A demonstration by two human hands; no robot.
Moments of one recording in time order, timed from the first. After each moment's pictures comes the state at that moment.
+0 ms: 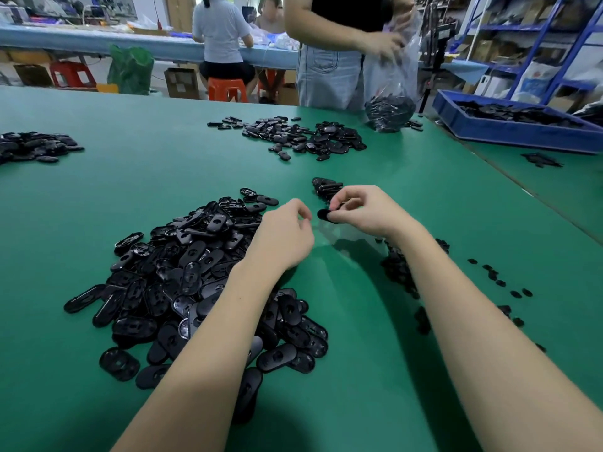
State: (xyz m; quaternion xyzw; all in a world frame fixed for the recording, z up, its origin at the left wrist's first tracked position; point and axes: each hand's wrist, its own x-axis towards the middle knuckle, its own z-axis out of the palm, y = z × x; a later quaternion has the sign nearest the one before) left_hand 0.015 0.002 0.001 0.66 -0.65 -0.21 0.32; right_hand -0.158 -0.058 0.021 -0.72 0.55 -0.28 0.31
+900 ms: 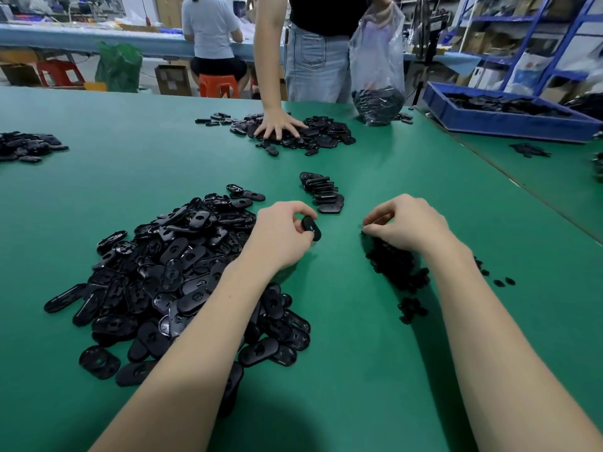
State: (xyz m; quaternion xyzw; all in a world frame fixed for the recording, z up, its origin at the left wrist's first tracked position) left_hand -0.004 0.016 0.010 0.63 -0.65 -0.27 0.34; right_hand -0.223 -0.033 0.019 -0.70 0.69 -0.14 0.12
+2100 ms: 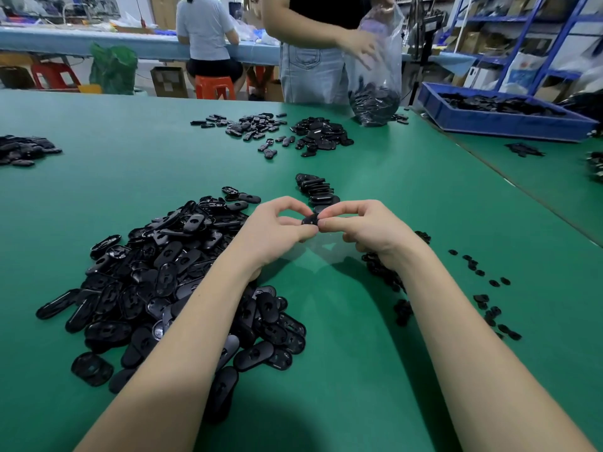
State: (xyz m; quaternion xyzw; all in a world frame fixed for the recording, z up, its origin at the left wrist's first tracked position) left_hand 0.005 0.015 0.013 0.58 -0.56 -0.42 0.41; right_hand -0.173 -0.008 0.025 -0.61 0.56 -0.33 0.46
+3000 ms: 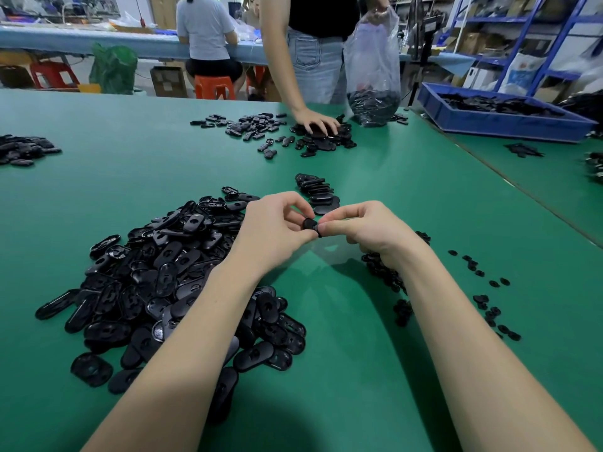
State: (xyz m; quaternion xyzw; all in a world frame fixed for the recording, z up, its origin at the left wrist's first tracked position) left_hand 0.005 0.017 0.016 0.58 -0.67 -0.25 0.41; right_hand -0.172 -0.007 0.026 -0.62 0.58 -0.31 0.43
